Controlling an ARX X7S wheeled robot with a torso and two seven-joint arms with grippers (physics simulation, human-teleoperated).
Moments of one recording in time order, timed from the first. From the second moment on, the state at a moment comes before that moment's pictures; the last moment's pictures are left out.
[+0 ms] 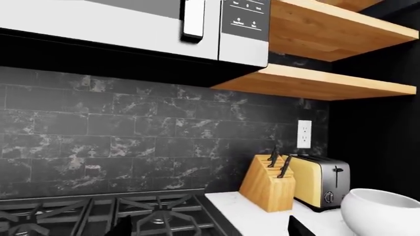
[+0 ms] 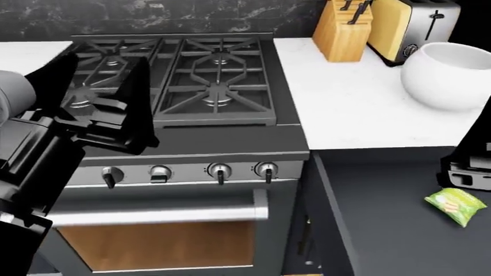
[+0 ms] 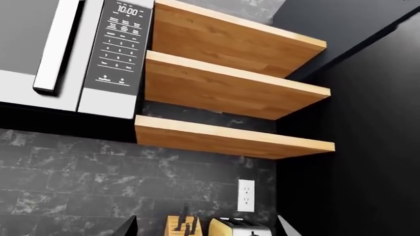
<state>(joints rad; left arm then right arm) -2.08 -1.16 2.35 0.71 -1.26 0.64 -0.88 -0.61 1.57 0.49 -1.02 0.83 -0.18 1.32</state>
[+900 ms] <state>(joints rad) -2.05 -1.17 2.31 0.73 -1.27 0.62 -0.88 -0.56 1.57 0.39 -0.99 0.83 -0.23 1.31</state>
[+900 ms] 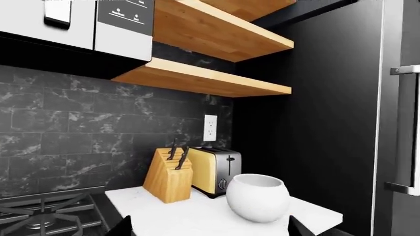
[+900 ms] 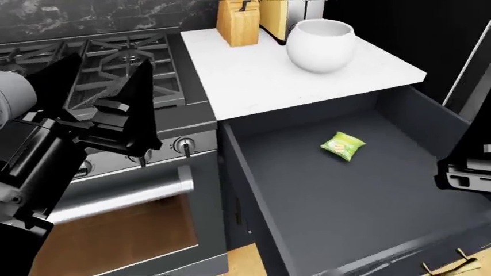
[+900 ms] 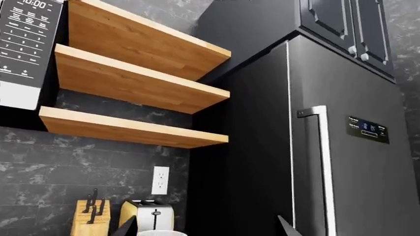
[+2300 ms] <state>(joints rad) -1.97 -1.20 2.26 0.77 -1.24 0.63 -0.90 -0.51 1.57 0.23 -0.96 0.79 -0.31 1.32</state>
